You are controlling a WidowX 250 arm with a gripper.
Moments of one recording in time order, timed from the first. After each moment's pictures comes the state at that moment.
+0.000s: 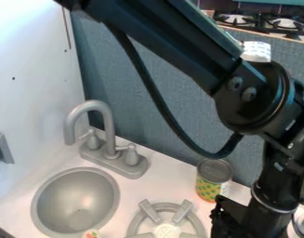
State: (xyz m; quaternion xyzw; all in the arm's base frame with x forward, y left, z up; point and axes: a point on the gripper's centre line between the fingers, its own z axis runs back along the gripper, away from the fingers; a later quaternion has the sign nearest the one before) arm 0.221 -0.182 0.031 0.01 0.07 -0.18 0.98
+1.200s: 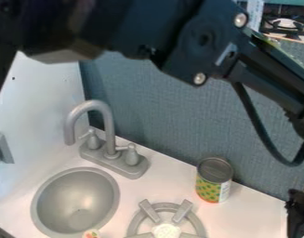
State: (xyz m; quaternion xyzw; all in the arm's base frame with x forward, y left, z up) arm 0.308 -0.256 0.006 -0.05 -0.02 -0.23 0.97
